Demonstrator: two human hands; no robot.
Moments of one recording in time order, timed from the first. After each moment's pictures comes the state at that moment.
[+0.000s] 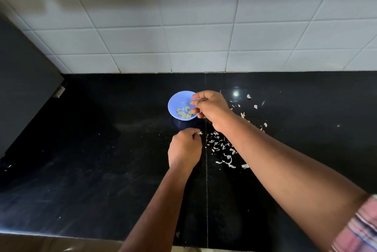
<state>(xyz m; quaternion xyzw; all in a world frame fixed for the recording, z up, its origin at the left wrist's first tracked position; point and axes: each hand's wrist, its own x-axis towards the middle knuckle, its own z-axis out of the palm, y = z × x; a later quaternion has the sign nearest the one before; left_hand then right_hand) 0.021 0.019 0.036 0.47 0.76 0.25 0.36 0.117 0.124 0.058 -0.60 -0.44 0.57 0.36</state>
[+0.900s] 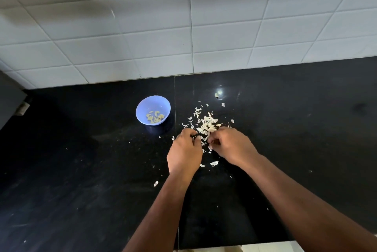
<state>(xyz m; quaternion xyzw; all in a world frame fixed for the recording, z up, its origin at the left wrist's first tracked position) 0.105 0.014 0.028 0.56 0.74 0.19 0.30 0.268 0.036 0.019 -0.62 -0.73 0.26 0.09</state>
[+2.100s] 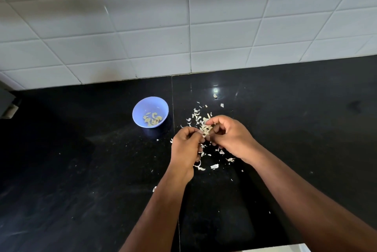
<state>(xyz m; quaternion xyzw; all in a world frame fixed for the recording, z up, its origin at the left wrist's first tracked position) 0.109 0.034 0.020 0.30 0.62 0.40 0.60 0.268 0.050 0.029 -0.60 -0.58 0.47 0.29</state>
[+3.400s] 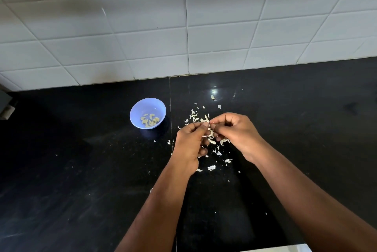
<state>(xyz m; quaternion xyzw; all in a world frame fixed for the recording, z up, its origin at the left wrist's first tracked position) 0.127 0.045 0.037 0.26 0.57 0.40 0.67 0.278 0.048 0.055 -0.60 -0.47 0.52 0.39</state>
